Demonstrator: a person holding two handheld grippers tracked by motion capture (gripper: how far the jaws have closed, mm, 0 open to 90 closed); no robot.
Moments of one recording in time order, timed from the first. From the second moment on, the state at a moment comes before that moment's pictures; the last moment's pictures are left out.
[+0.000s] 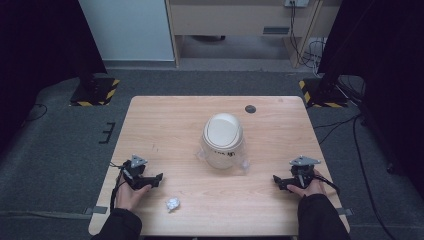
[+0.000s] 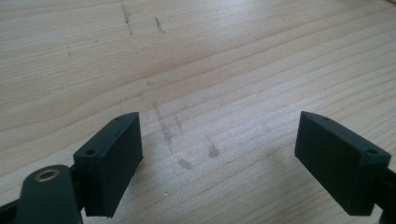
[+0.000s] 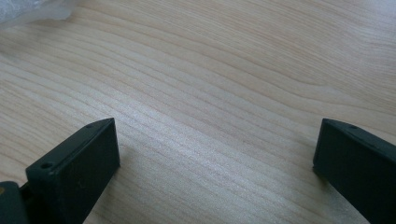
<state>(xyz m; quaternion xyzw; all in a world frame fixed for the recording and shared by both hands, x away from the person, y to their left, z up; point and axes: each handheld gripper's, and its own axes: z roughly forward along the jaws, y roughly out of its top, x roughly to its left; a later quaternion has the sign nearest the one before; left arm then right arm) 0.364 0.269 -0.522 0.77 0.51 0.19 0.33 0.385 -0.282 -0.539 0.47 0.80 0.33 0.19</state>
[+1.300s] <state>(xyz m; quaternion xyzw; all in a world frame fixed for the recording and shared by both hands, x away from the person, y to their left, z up) 0.371 0.219 -0.426 0.70 0.44 0.22 0.52 0.385 -0.282 -0.539 0.47 0.80 0.33 0.19</state>
